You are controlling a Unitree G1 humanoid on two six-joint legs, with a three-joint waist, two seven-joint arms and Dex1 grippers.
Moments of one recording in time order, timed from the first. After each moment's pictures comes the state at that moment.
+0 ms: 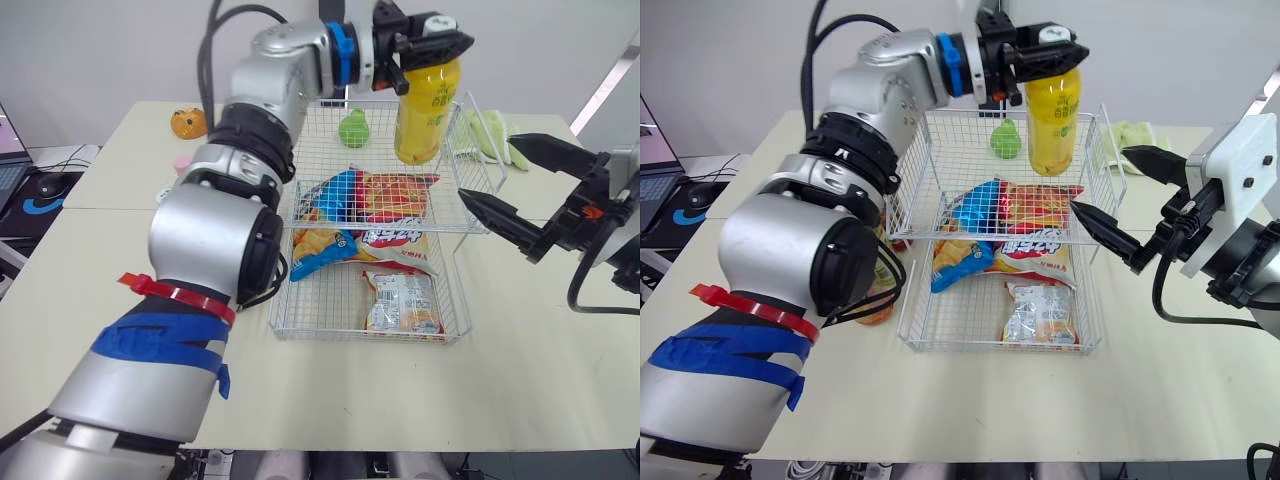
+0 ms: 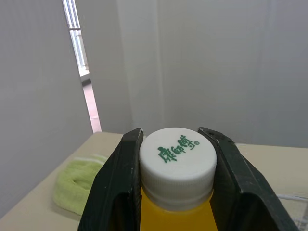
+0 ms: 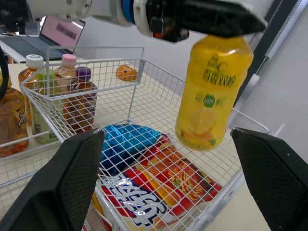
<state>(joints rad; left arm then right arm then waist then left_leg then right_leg) -1.75 0.17 0.03 1.27 -0.26 0.10 -1.05 -0.38 -0.90 -0.49 -0.78 0.98 0.91 0.39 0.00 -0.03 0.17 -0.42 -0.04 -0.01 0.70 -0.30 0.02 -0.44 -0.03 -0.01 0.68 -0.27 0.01</state>
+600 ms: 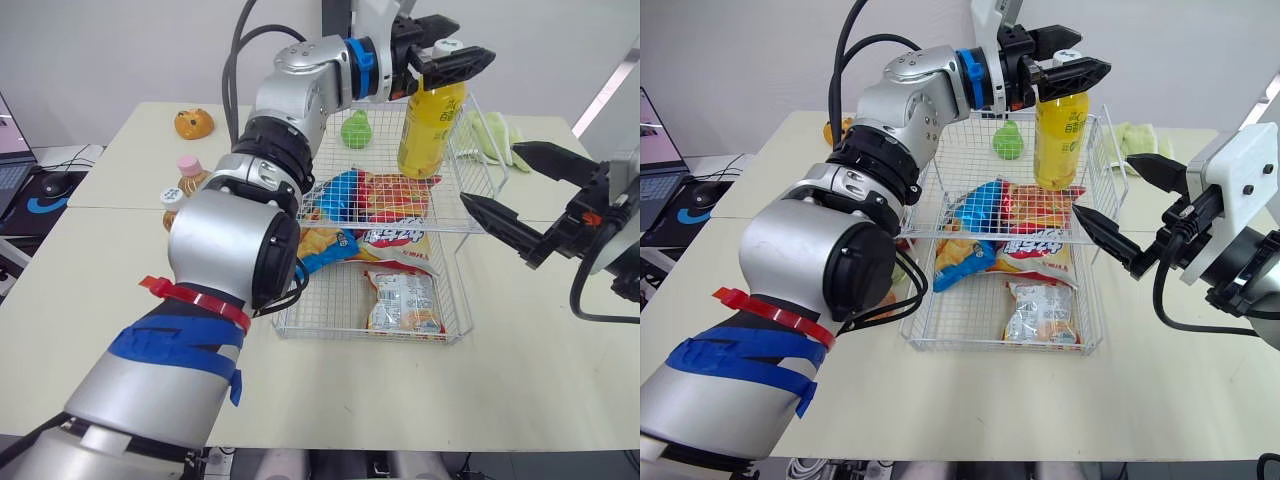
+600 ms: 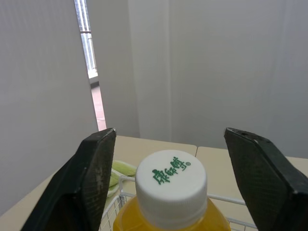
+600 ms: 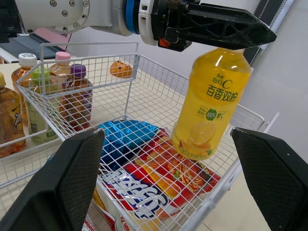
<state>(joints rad) -1.75 0.12 0.13 1.31 -0.22 0.06 -1.02 -0.34 -0.93 -0.50 -0.80 1.05 0.89 0.30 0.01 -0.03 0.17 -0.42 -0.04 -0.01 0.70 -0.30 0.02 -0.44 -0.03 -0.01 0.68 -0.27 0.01</state>
